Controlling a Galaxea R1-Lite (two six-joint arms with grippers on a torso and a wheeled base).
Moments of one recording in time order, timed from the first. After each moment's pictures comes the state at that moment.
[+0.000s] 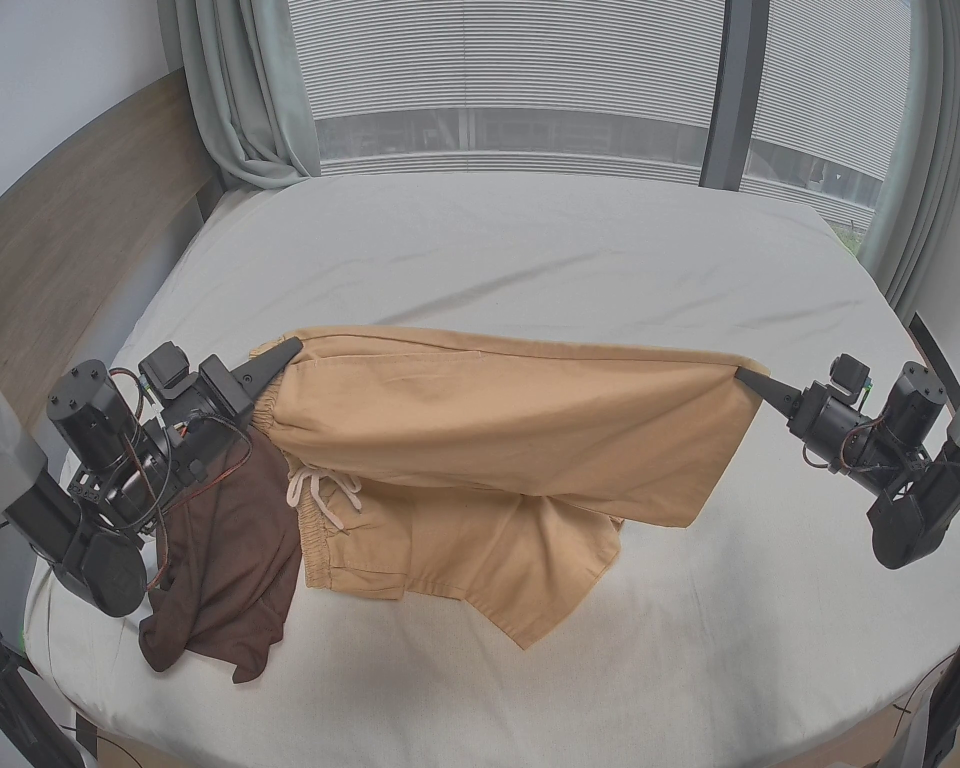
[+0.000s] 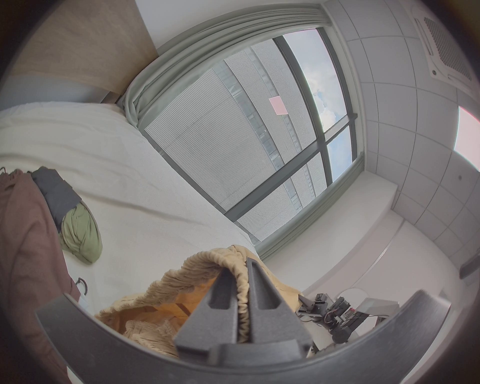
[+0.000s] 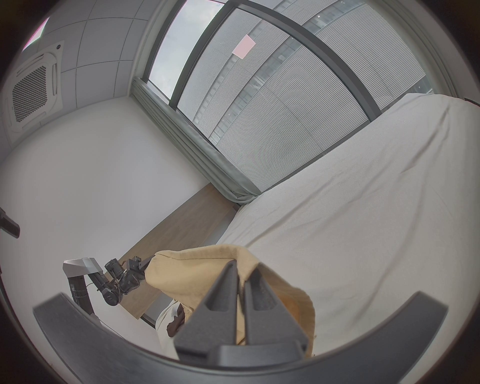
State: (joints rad) left arm -0.16 1.88 -0.54 -1.55 -0.45 -0.83; right arm 0.00 1.96 -0.57 -1.54 0.72 0.64
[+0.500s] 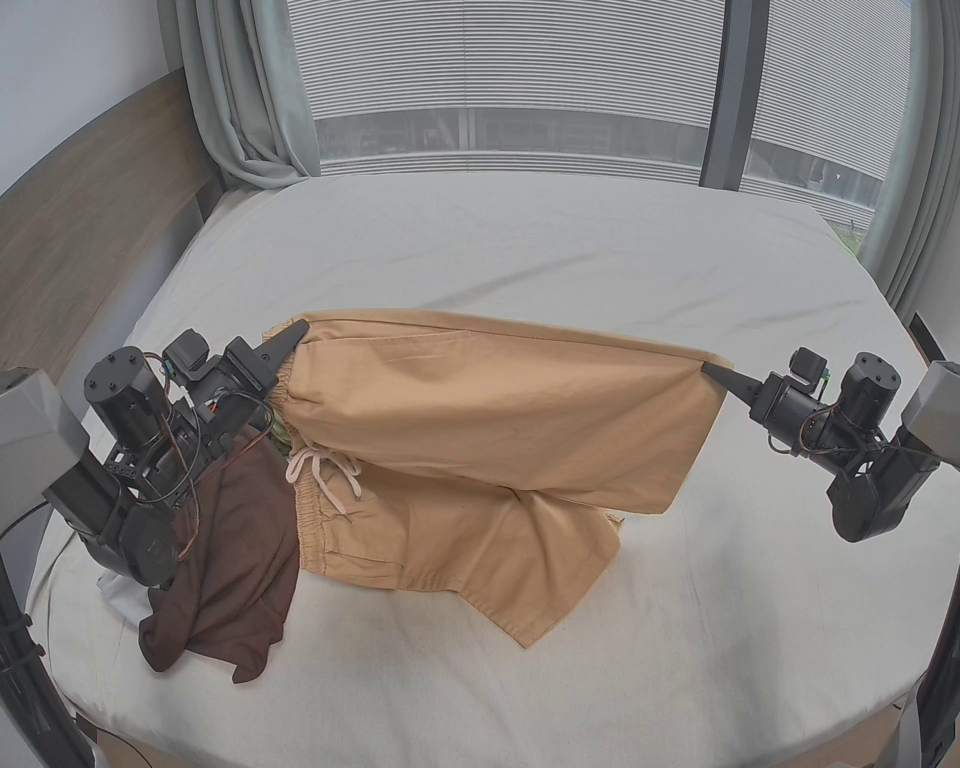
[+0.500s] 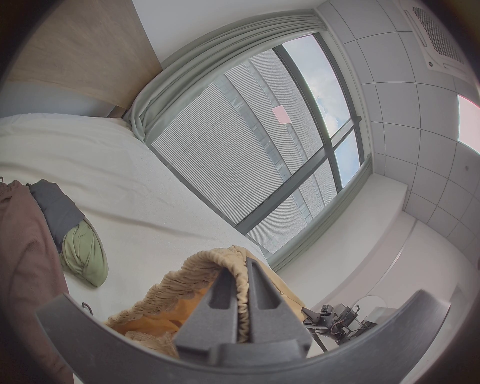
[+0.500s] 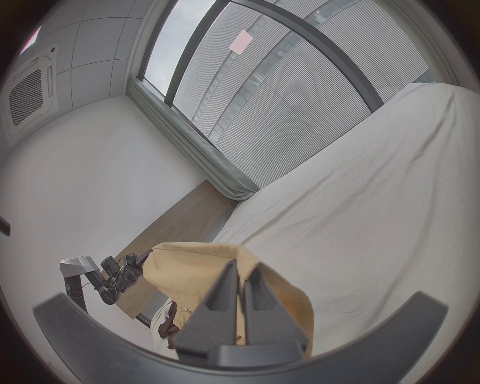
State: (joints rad) left arm -0.15 2.01 -0.71 -1.55 -0.35 -0.79; right arm 0.02 2.16 -0.81 -1.48 0.72 0.64
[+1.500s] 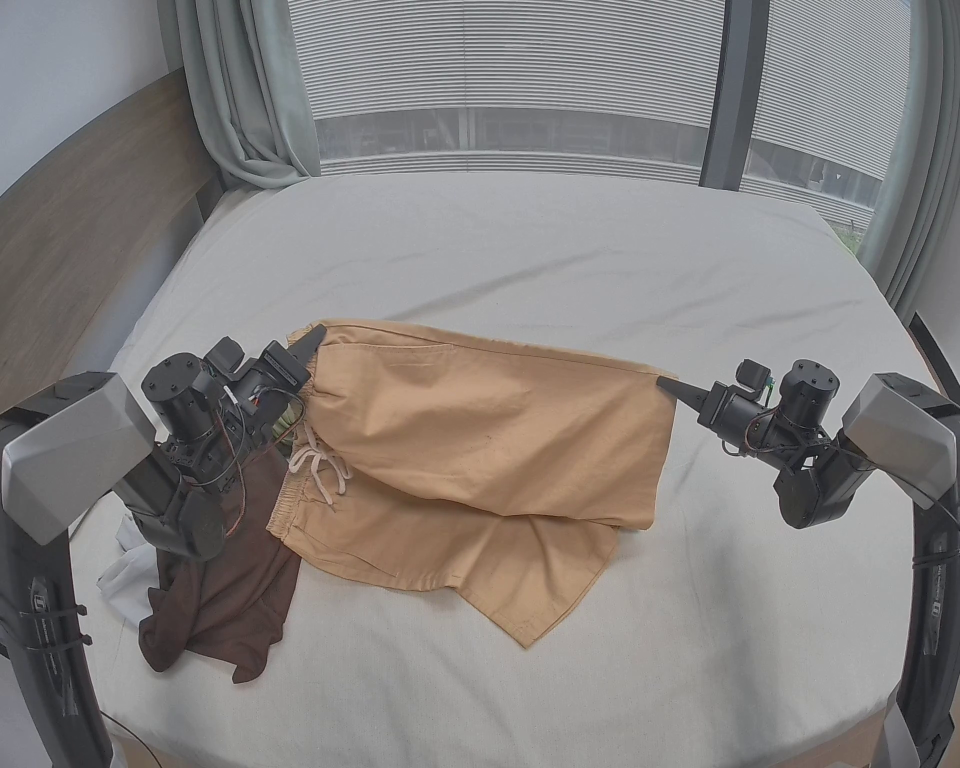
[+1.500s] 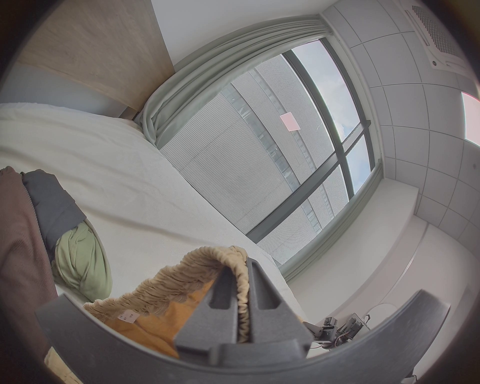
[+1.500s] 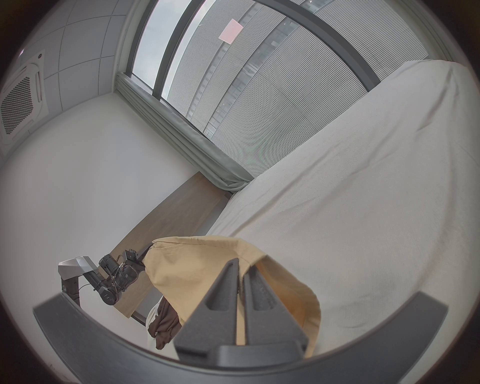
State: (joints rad) left arm -0.15 2.26 -0.96 -1.55 -0.28 -0.80; right arm 0.07 2.41 -1.13 -1.35 0.70 0.64
